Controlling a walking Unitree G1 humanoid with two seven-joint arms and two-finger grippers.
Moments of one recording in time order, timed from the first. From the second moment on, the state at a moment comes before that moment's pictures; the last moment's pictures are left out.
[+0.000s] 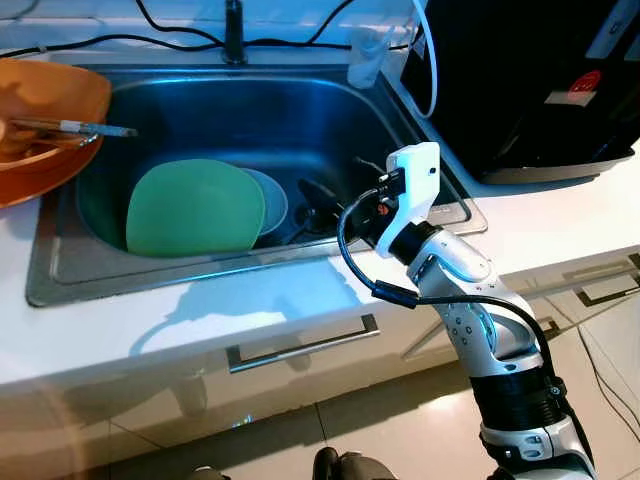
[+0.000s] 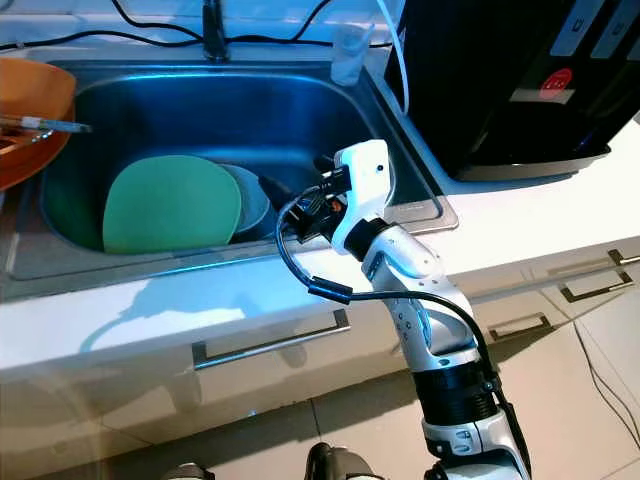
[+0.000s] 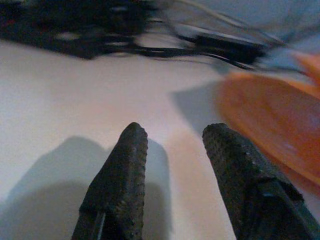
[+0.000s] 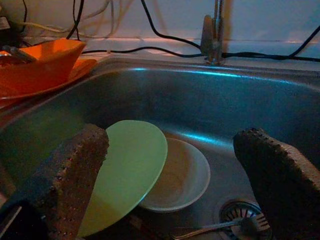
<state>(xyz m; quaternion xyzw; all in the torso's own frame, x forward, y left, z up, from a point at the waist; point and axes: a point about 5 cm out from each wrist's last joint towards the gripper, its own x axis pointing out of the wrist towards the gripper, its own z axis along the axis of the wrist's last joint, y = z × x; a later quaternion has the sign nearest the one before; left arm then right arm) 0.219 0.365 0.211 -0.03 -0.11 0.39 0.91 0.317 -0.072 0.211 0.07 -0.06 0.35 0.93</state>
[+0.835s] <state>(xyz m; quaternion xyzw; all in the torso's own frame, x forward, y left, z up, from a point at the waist) 0.277 0.315 0.210 0.26 -0.04 0.14 0.95 0.317 -0.079 0.207 0.07 -0.06 0.33 0.94</state>
